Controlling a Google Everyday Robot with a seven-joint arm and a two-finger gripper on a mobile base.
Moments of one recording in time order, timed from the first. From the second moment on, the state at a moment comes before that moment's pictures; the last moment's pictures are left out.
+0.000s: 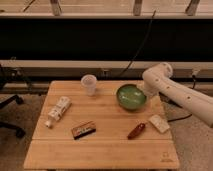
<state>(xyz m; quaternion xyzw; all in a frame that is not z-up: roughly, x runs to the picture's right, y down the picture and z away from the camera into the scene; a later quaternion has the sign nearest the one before) 0.248 0.059 0.864 -0.21 -0.04 -0.22 0.95</state>
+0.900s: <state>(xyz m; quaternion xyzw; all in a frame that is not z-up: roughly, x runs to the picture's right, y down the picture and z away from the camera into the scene) 0.243 0.063 0.884 -0.21 -0.05 -0.23 0.95</state>
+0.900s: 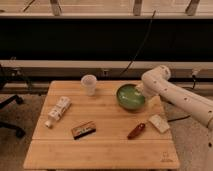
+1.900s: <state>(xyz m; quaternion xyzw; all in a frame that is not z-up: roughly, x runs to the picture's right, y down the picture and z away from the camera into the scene) 0.241 0.076 0.903 -0.21 -0.05 -0.22 0.95</state>
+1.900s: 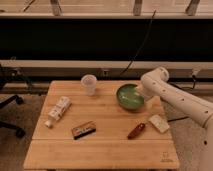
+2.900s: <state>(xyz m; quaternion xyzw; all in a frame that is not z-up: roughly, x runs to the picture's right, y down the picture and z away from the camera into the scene) 0.239 0.084 0.917 -0.21 -0.05 -0.22 0.95</state>
